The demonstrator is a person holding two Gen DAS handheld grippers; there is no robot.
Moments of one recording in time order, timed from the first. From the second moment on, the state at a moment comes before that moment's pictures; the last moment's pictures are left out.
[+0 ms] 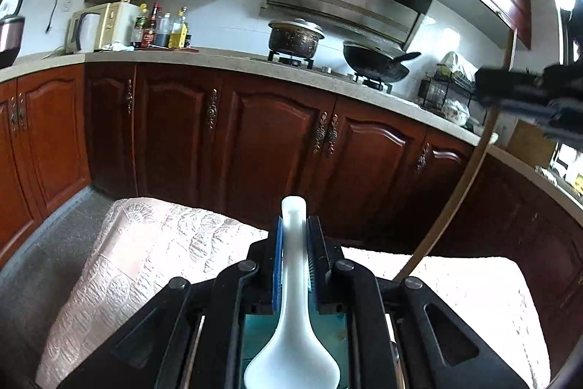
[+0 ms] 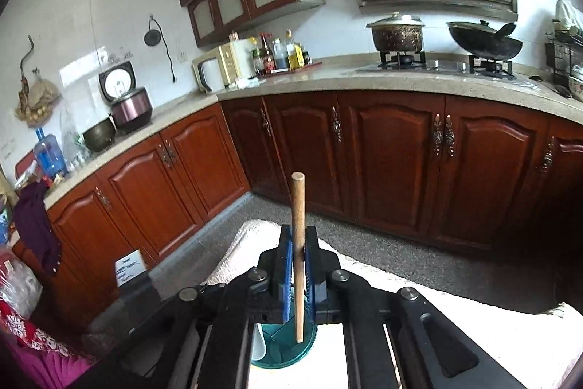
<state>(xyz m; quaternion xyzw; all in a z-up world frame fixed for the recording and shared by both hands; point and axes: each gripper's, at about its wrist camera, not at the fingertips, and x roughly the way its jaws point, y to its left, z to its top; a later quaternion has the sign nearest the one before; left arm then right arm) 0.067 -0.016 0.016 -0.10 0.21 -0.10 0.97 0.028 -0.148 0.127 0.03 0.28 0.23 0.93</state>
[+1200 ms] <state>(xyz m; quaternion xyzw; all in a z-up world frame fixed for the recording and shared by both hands) 0.019 -0.018 -0.023 -0.06 0.28 -0.12 0.95 0.099 -0.125 0.008 0.05 0.39 0.22 0.89</state>
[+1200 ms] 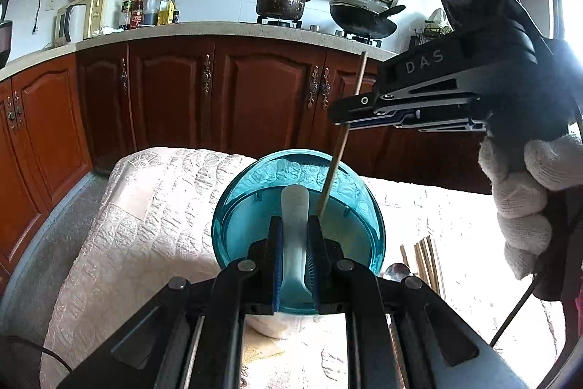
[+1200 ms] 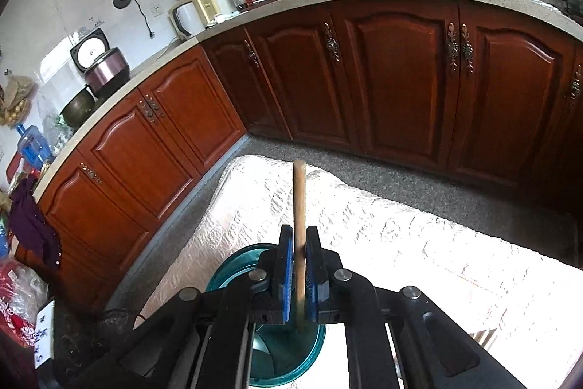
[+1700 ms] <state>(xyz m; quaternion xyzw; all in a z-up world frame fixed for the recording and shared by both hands) 0.004 -0.016 -0.004 -0.06 0.31 -0.13 0.94 0.041 -0.179 0.009 0.10 0.39 0.18 0.90</state>
